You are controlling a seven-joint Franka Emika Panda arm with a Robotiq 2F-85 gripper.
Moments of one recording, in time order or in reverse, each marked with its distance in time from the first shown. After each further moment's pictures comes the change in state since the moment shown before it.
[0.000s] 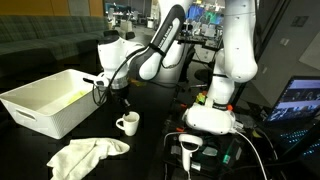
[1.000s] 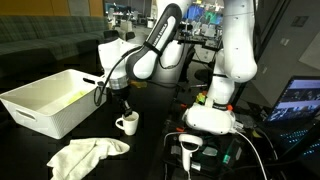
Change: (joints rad) arm -0.015 0.017 0.009 0.000 0.165 0.002 -0.057
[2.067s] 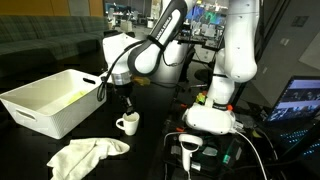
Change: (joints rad) arm -0.004 -0.071 0.003 -0.050 0.101 -0.002 -0.004
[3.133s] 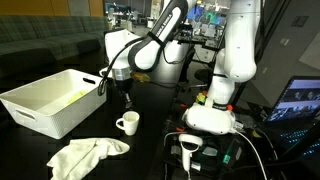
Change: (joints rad) arm -0.031 -0.030 -0.005 -0.014 0.000 0.019 0.008
